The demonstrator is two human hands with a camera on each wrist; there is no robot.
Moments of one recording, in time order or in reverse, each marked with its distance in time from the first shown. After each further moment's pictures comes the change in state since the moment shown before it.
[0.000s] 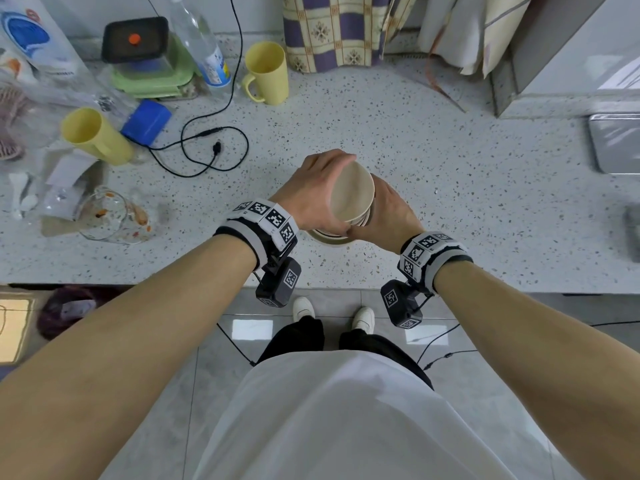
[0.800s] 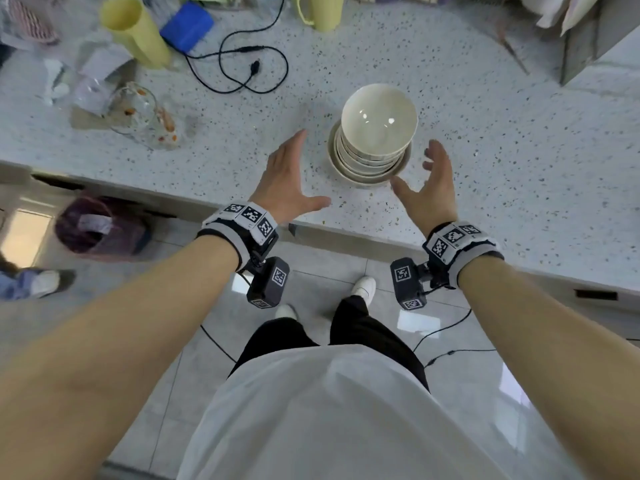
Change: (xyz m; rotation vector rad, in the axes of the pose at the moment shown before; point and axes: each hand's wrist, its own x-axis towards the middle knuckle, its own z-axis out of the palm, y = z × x) left_hand -0.117 -0.027 0.068 -0.270 0.244 -0.427; right_hand -0.049 0.039 0.032 0.242 0.221 0.048
